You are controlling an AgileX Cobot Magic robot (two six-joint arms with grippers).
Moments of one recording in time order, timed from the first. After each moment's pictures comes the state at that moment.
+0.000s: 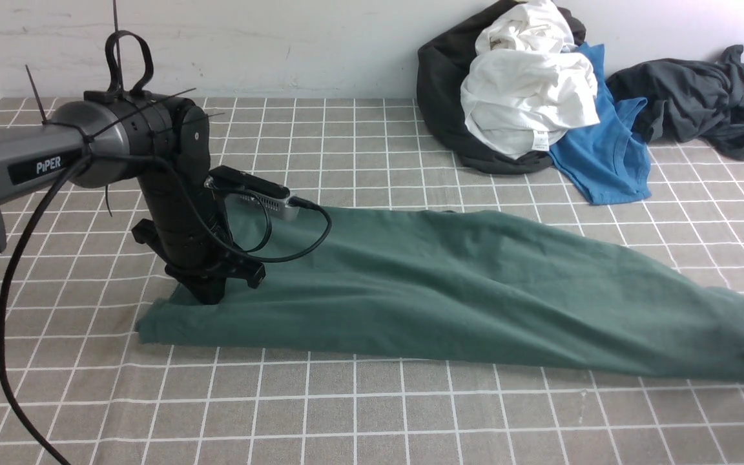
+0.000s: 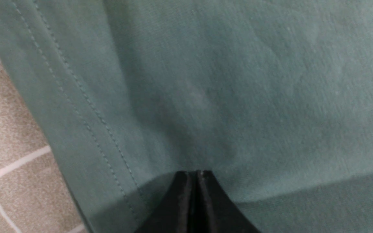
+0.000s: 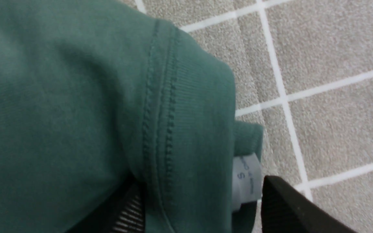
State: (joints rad) right arm -0.26 1.79 -0.99 0.01 0.73 -0.04; left arm -0.20 2.13 -1.56 -0.04 1.01 0.20
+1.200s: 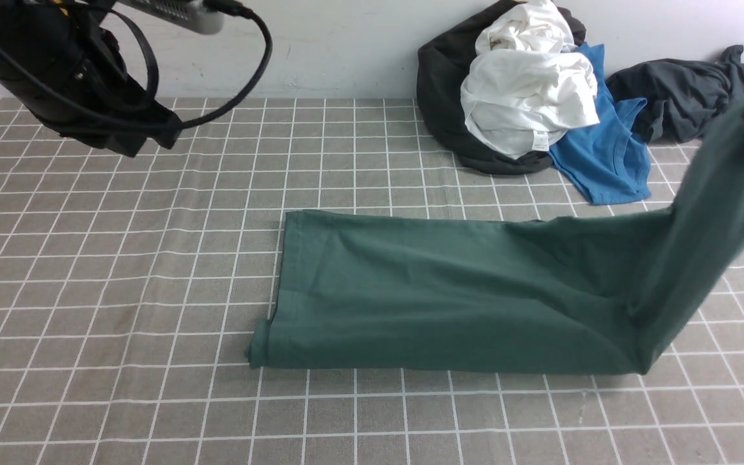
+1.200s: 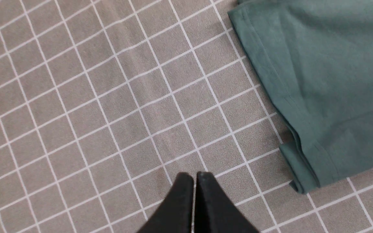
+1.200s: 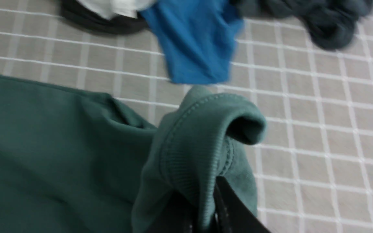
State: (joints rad) right arm 0.12 1.41 -1.32 0.01 0.84 -0.15; left arm -0.20 1.52 -1.55 0.00 1.11 0.21
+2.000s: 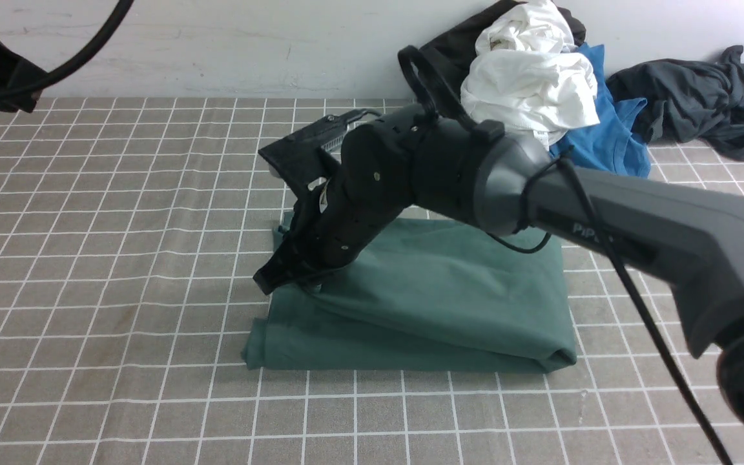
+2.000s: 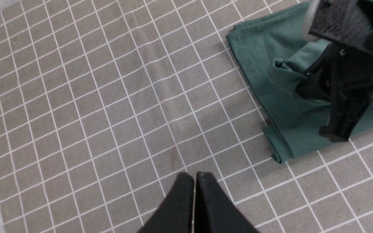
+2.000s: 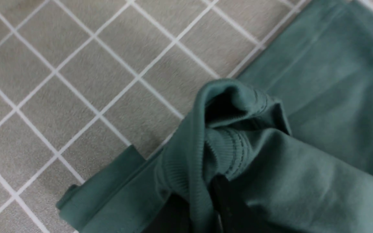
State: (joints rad) right arm 0.75 2.21 -1.89 0.14 0.84 -0.13; left arm -0.20 1.24 -1.55 0.01 1.26 0.21
